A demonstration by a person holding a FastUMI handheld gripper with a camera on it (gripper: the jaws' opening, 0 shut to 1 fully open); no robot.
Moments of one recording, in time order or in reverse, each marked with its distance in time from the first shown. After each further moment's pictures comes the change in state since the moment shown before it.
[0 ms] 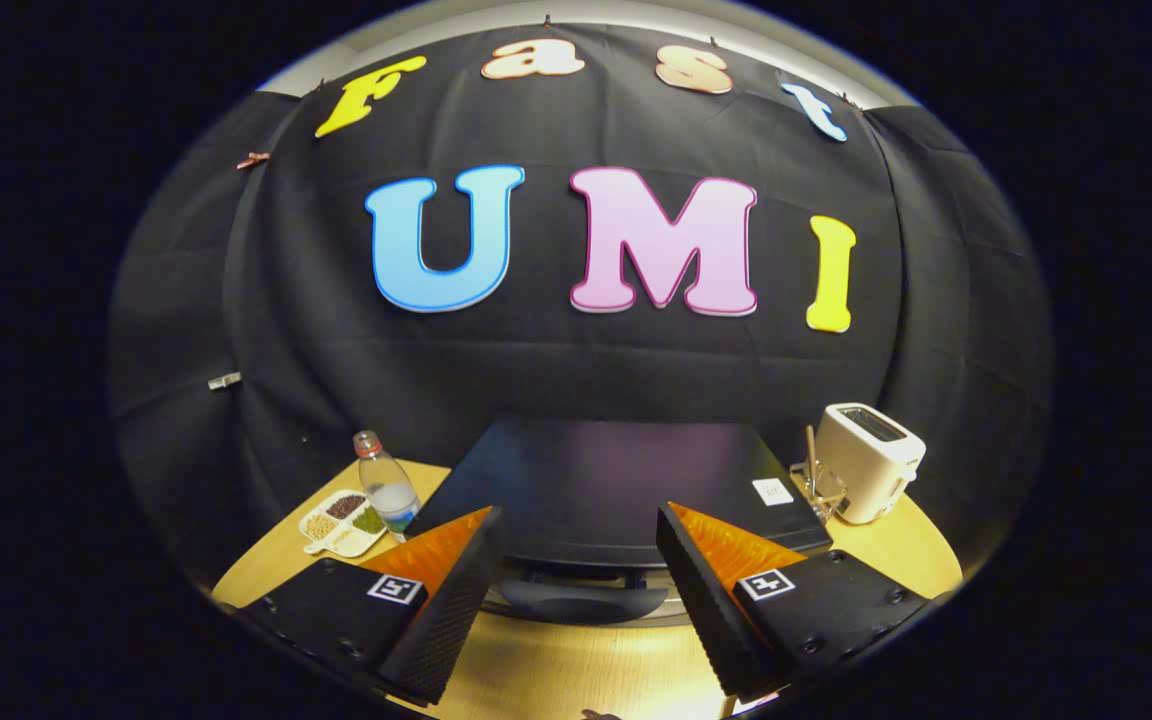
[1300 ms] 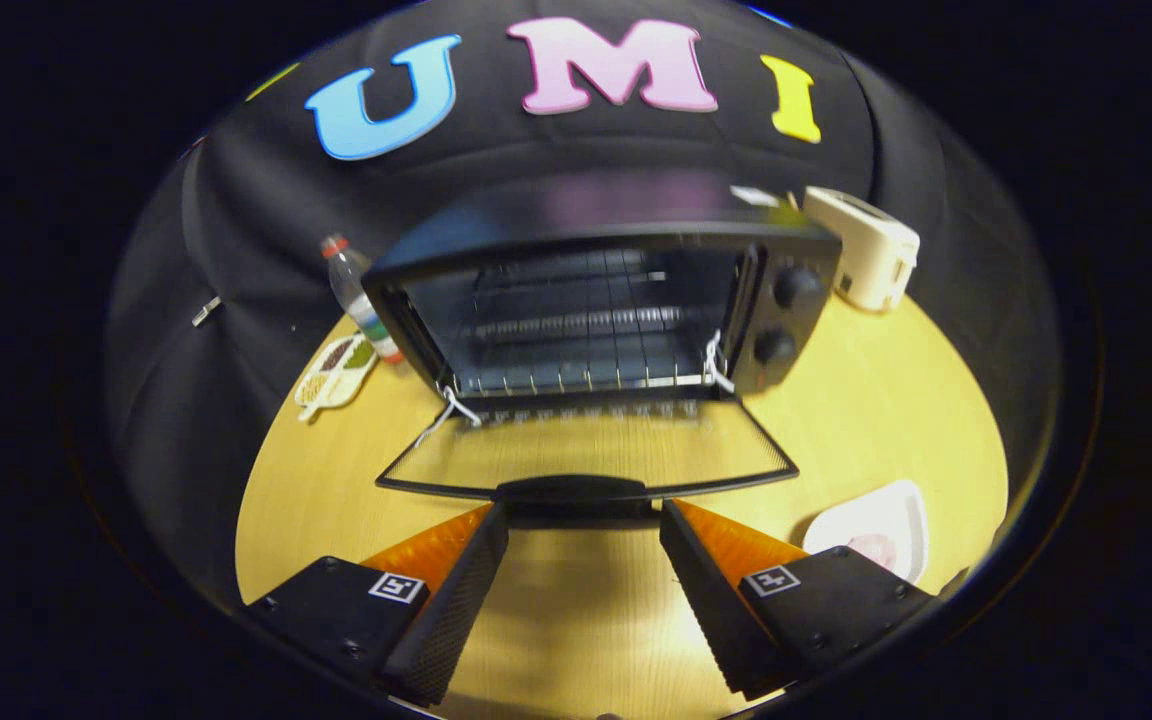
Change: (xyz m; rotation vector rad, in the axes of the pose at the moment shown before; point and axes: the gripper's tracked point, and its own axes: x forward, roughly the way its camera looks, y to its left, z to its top) arm -0.080 -0.010 -0.191 0.203 0.544 -0.029
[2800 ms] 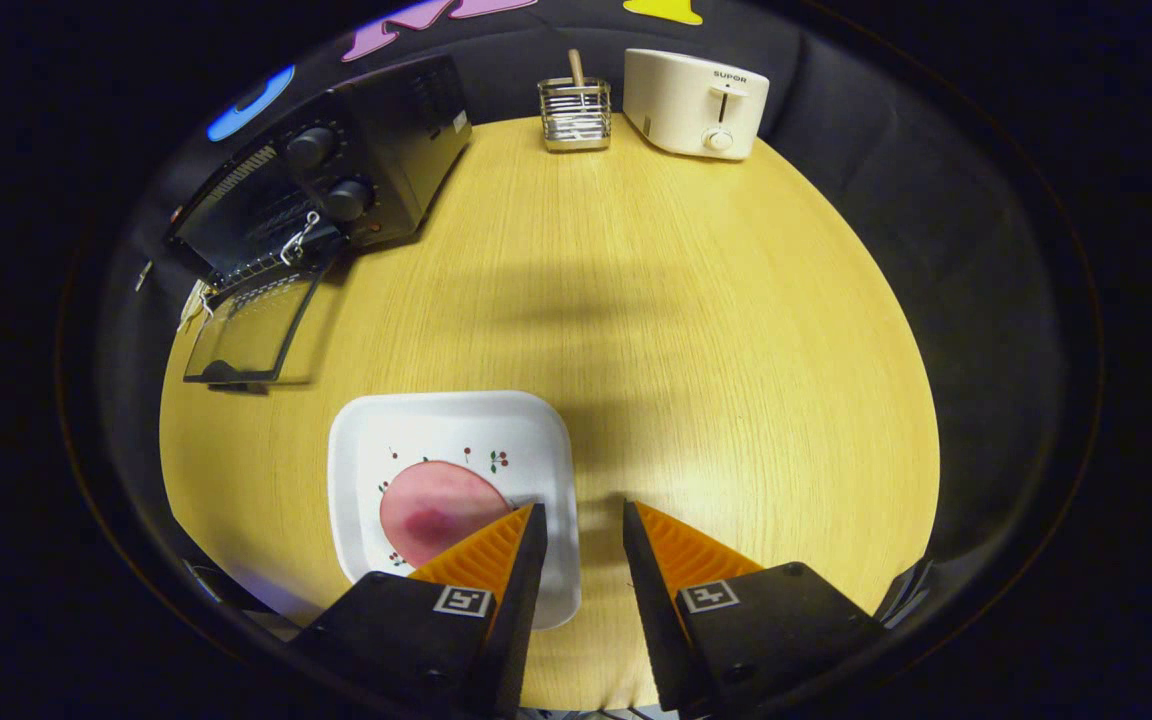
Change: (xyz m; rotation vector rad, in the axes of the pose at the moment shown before) arm -0.008 -0.340 -0.049 -0.060 0.341 -0.135
